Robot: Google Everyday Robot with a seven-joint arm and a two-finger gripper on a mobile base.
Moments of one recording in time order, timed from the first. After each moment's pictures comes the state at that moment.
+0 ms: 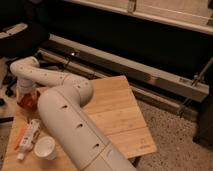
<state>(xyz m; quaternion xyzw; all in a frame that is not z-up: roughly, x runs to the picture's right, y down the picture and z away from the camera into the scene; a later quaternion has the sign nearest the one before) -0.492 0.047 0.886 -0.40 0.02 0.51 0.76</state>
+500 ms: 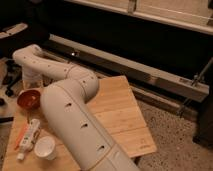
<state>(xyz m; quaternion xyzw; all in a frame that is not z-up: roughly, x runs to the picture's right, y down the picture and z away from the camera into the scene) -0.421 -0.028 0.858 -0.32 0.05 0.55 0.77</state>
